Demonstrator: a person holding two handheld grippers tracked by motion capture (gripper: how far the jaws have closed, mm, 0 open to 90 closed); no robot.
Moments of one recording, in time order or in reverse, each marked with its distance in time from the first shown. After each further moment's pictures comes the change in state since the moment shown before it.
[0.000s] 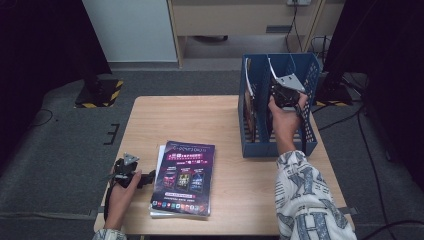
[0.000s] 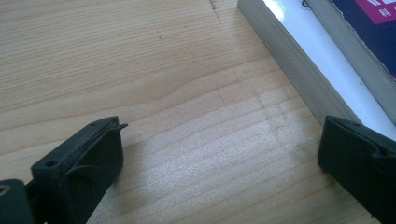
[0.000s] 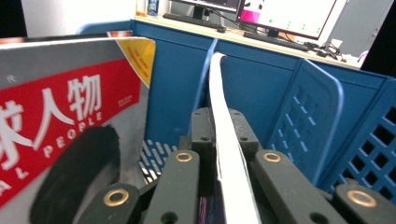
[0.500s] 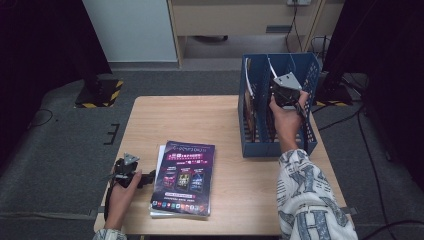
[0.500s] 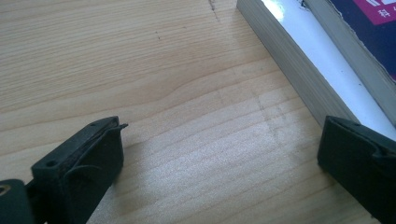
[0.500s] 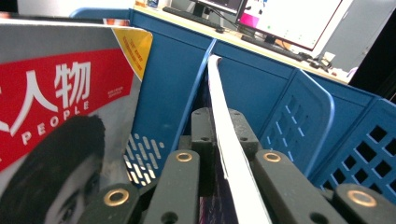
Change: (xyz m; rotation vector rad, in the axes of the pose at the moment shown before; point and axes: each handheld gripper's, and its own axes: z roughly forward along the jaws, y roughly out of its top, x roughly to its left) left arm -0.001 0.000 0.000 -0.001 0.000 0.001; right arm 0.000 0.002 0.003 0.007 -0.019 -0.115
